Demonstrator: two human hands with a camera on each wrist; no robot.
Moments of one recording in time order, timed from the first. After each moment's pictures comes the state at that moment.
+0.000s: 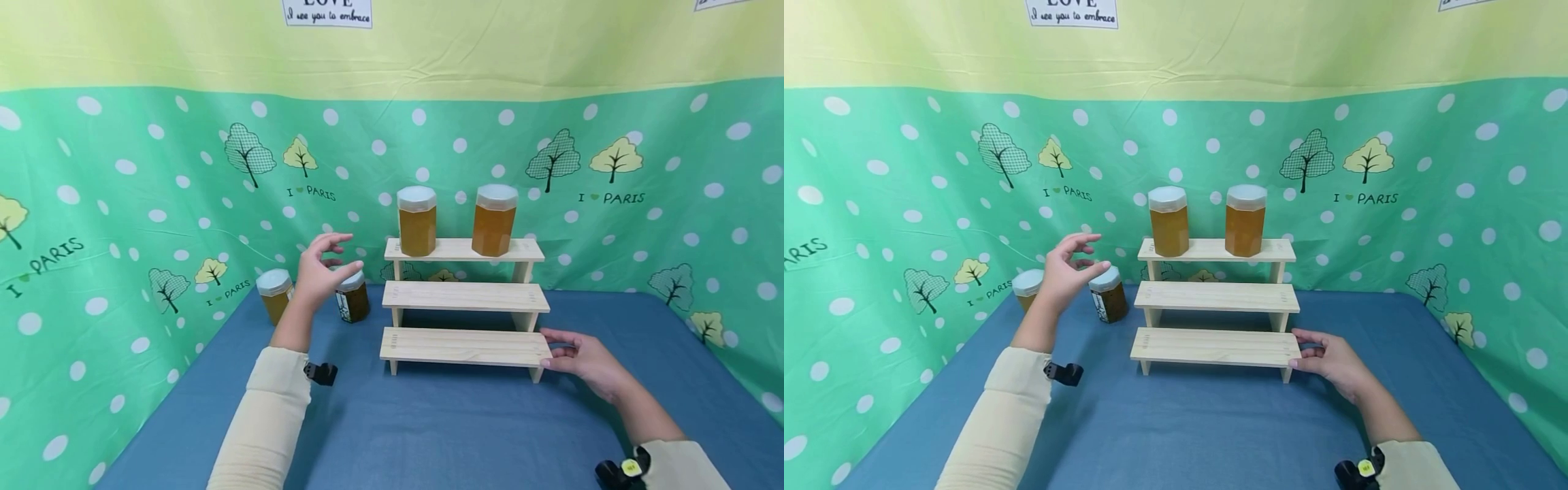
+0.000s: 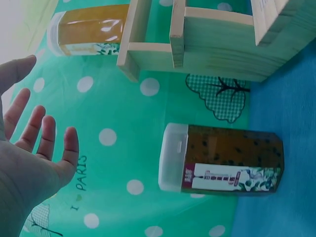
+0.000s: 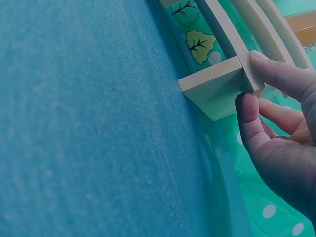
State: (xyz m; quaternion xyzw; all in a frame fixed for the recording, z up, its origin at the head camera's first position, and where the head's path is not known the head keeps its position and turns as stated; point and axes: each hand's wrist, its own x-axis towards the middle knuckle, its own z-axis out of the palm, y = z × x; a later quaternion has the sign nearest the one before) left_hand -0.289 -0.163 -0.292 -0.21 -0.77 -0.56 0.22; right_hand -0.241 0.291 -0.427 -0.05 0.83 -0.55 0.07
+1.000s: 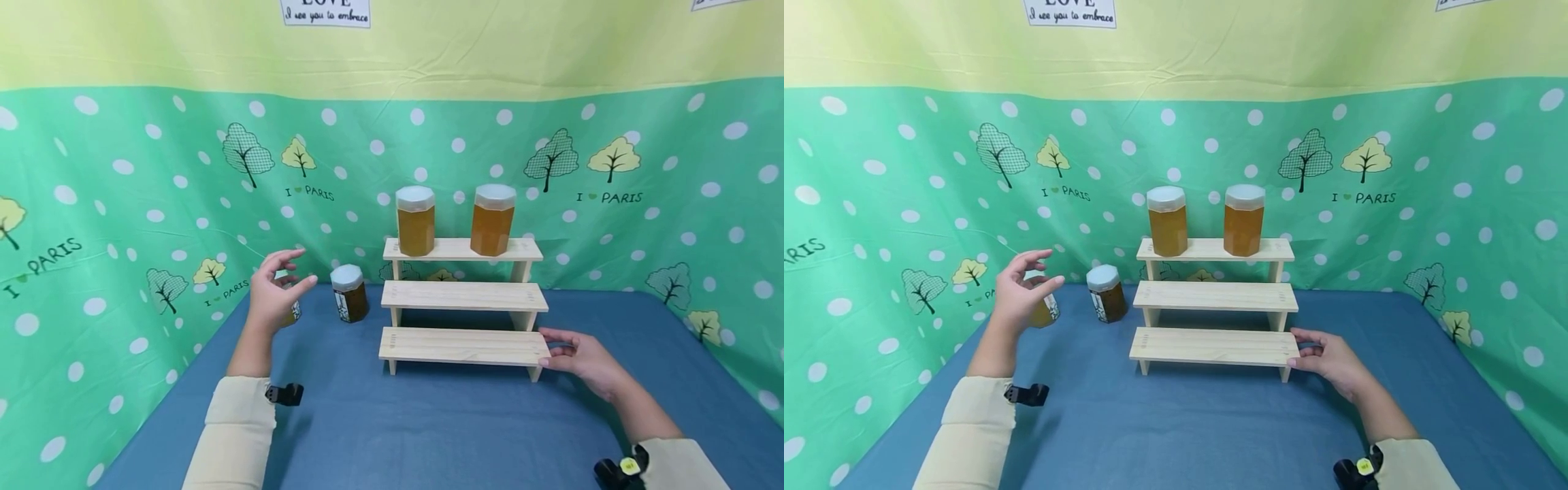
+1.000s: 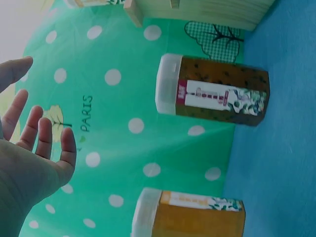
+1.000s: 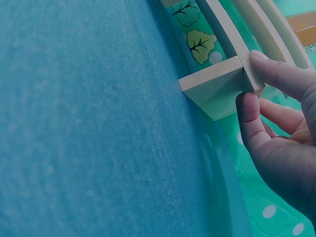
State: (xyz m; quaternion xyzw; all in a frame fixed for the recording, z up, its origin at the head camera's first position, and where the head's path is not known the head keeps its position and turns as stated) left_hand -0.266 -0.221 -0.311 -0.15 -0.76 -0.57 0.26; right_hand -0.241 0.290 -0.426 -0.04 0.84 -0.54 0.07
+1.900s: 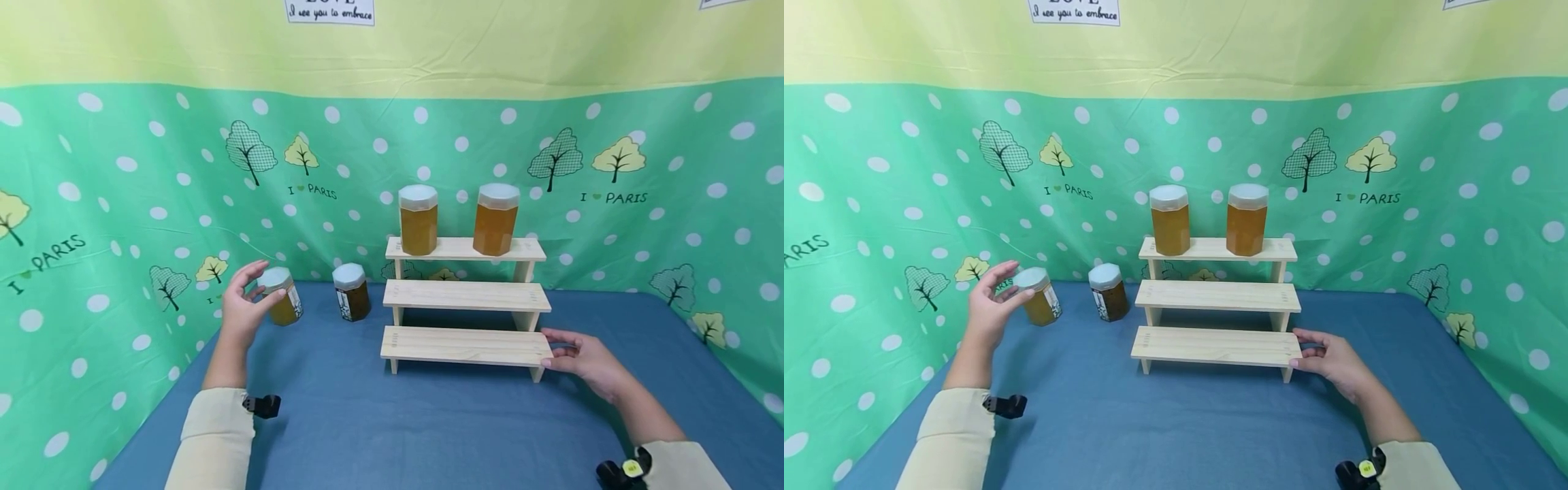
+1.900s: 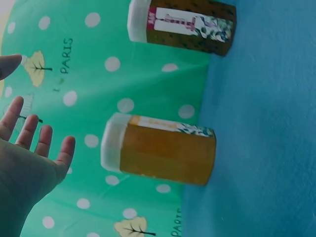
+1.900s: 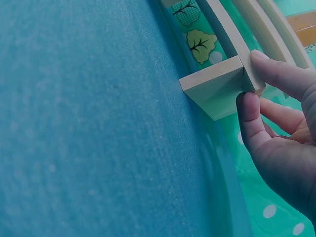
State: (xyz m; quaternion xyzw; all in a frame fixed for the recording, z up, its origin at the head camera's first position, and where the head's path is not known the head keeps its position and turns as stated) left_hand -0.284 -0.285 -0.358 -0.07 -0.73 -0.61 0.28; right_hand -0.240 0.290 -0.425 -0.05 0.84 -0.54 0.07
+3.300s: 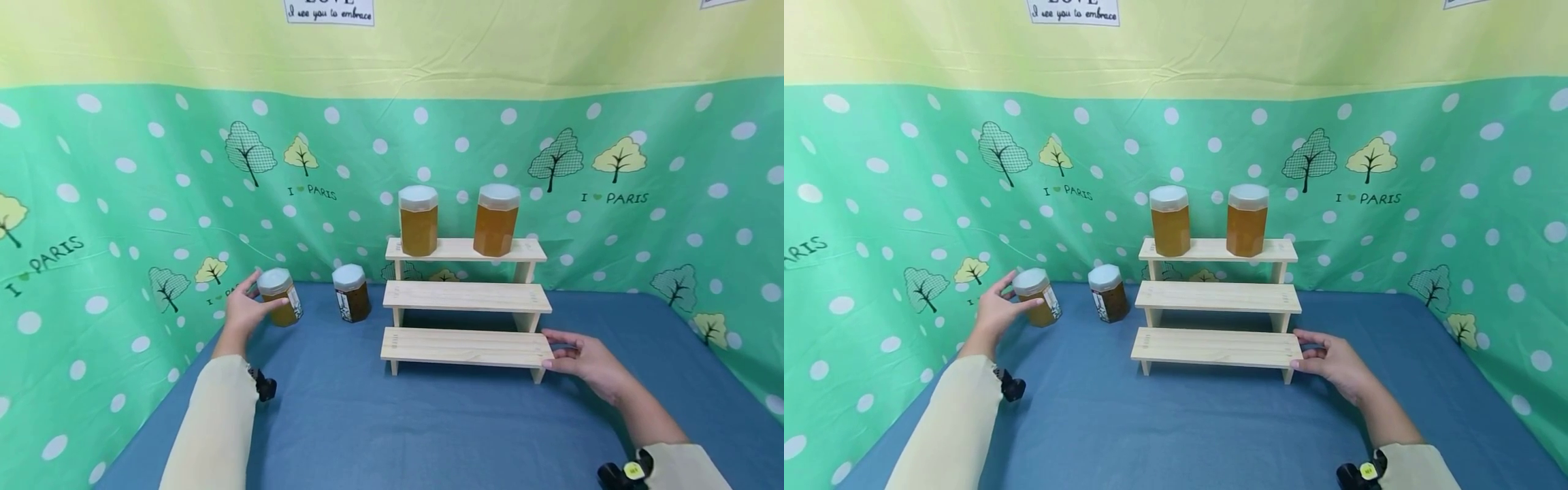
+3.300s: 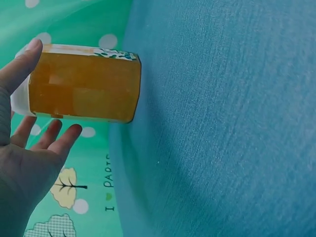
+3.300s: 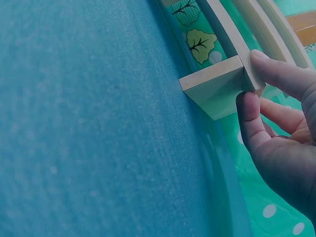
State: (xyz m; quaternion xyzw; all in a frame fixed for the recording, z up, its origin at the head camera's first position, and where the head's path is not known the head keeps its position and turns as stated) left_hand -0.336 -0.330 -0.400 0.06 -0.83 -0.53 0.14; right_hand -0.241 0.290 -0.425 -0.04 0.84 -0.54 0.08
